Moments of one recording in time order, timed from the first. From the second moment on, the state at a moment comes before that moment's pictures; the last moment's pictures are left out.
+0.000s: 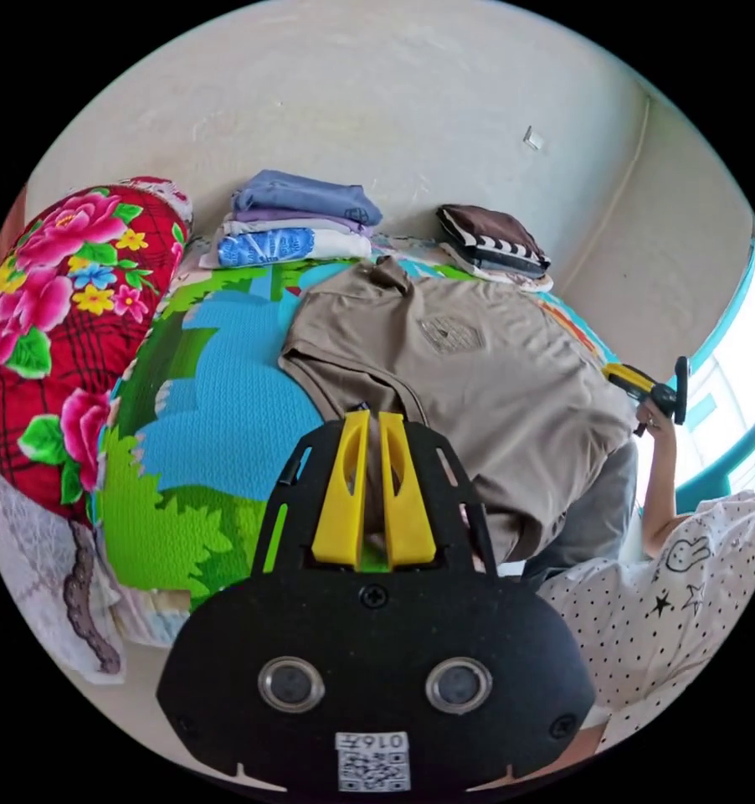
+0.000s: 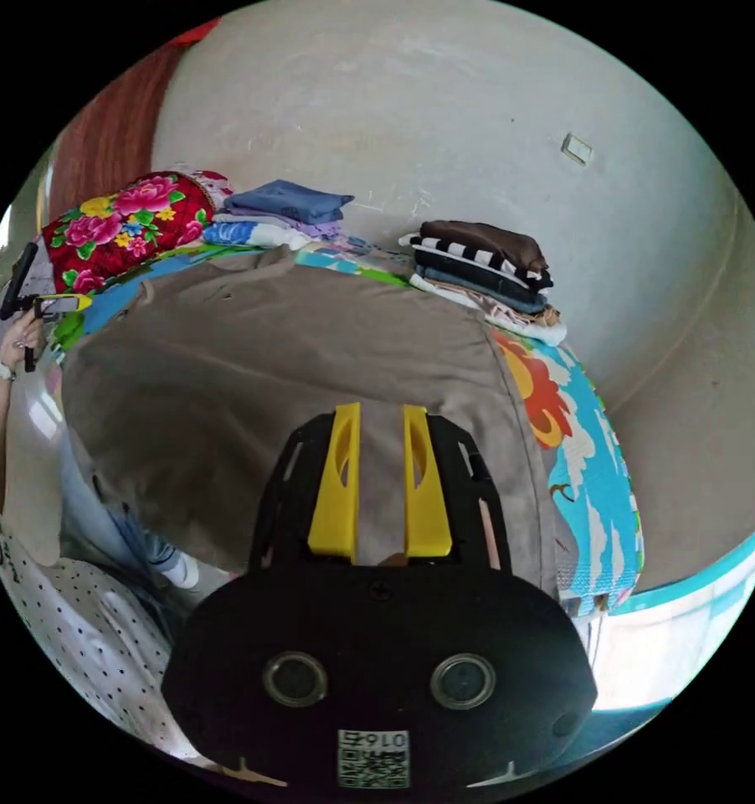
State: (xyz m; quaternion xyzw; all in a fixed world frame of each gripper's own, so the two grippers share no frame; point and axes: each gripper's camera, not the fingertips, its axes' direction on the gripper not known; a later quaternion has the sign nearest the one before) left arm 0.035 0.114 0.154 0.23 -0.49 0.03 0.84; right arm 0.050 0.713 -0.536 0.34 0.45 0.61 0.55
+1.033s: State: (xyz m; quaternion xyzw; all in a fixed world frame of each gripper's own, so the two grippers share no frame) left arm -0.102 -0.249 0.247 0.03 -0.68 -0.02 0.73; right arm 0.264 0.847 -0.654 0.20 0.38 0.70 0.57
